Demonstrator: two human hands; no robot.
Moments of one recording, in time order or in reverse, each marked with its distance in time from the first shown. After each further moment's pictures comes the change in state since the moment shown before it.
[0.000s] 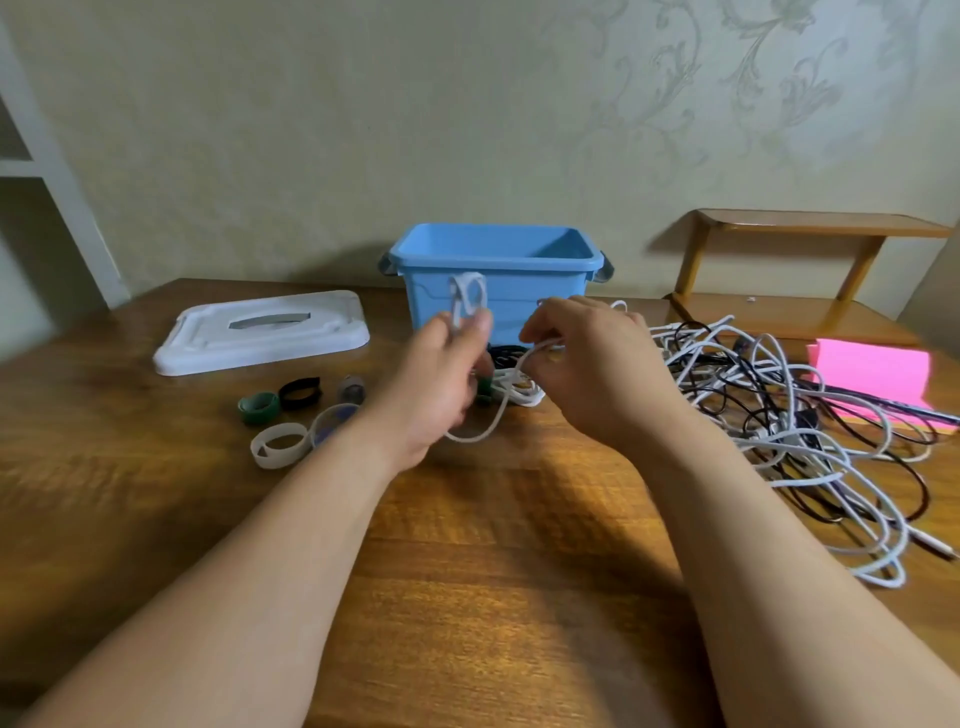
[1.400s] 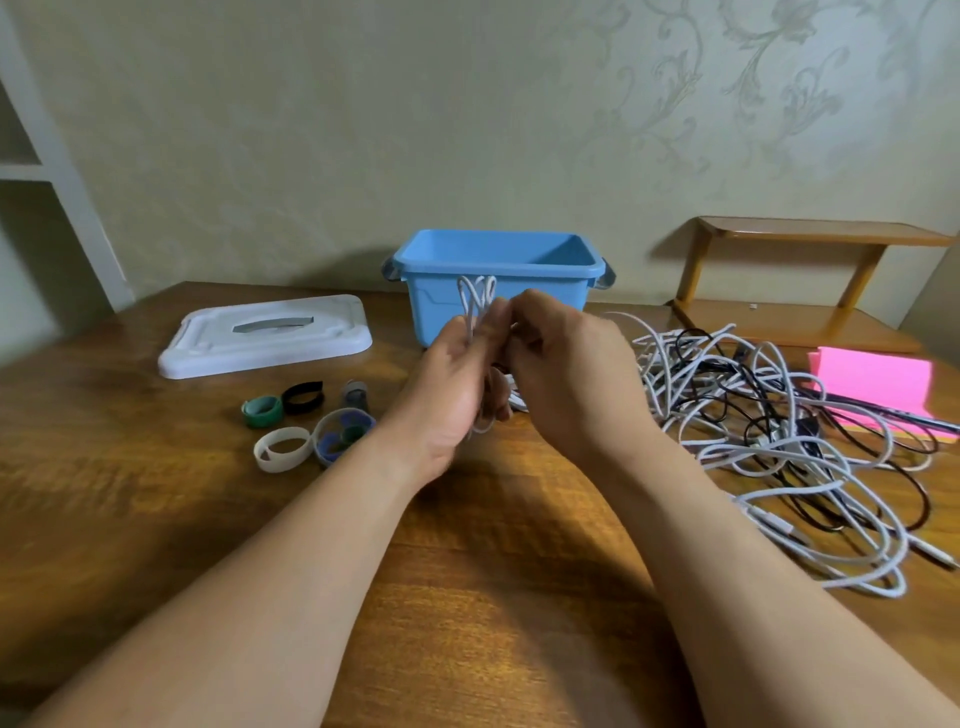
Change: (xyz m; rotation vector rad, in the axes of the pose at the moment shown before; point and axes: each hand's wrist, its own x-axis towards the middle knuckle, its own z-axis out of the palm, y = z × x) left_hand 0.006 -0.007 0.017 -0.204 -0.052 0.089; right_hand -0.004 -0.030 0.008 0.138 0.178 -0.035
